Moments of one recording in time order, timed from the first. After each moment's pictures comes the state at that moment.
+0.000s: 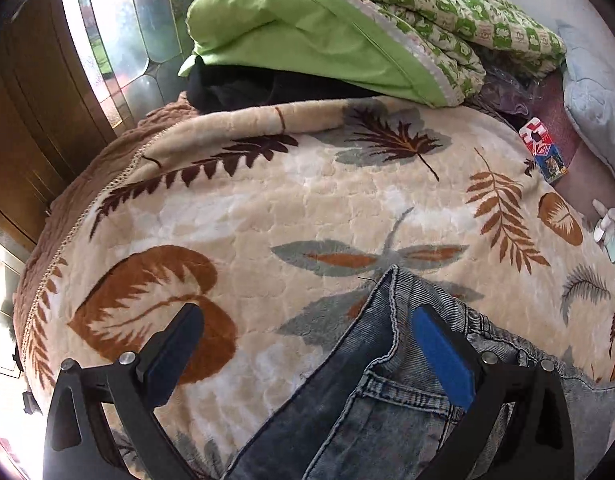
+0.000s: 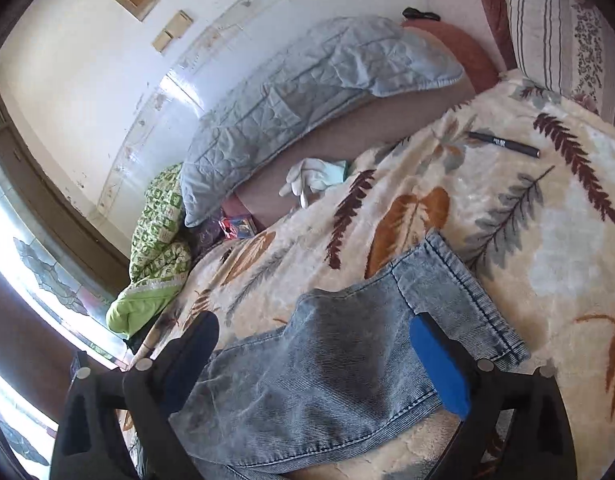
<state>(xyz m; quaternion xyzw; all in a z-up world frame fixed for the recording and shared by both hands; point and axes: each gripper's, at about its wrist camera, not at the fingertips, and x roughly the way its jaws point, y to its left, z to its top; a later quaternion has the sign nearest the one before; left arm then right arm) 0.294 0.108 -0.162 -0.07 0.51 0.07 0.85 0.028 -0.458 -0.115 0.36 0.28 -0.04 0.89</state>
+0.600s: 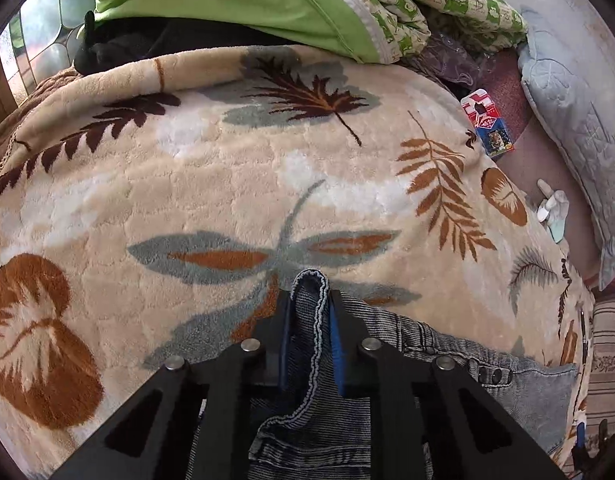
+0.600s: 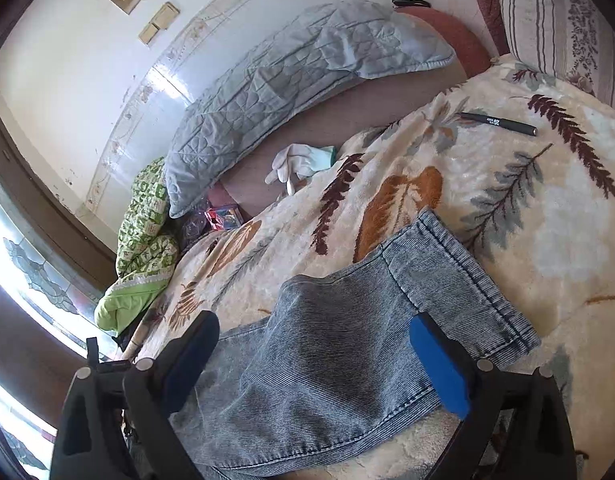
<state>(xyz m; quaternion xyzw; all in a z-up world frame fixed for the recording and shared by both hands) 0.327 0.086 -0.196 -0.13 0.54 -0.07 0.83 0.031 -0.455 -0.134 0.36 0.29 -0.05 0.89</state>
